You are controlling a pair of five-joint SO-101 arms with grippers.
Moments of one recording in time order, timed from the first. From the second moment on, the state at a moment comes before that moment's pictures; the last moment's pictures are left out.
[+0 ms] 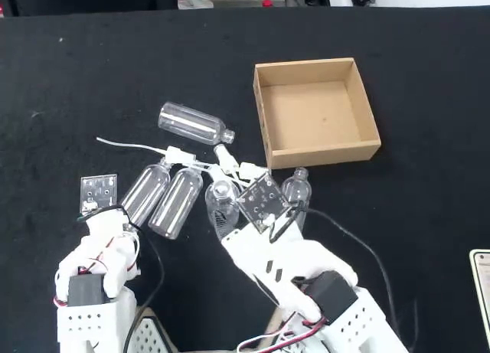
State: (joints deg) left arm -10.4 -104.6 96.2 72.8 -1.2; right arm -38.7 -90.2 80.6 54.5 1.6
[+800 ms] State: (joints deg) left arm -10.4 -104.6 96.2 72.8 -1.2; right arm -39.1 -90.2 93.2 36.0 1.6
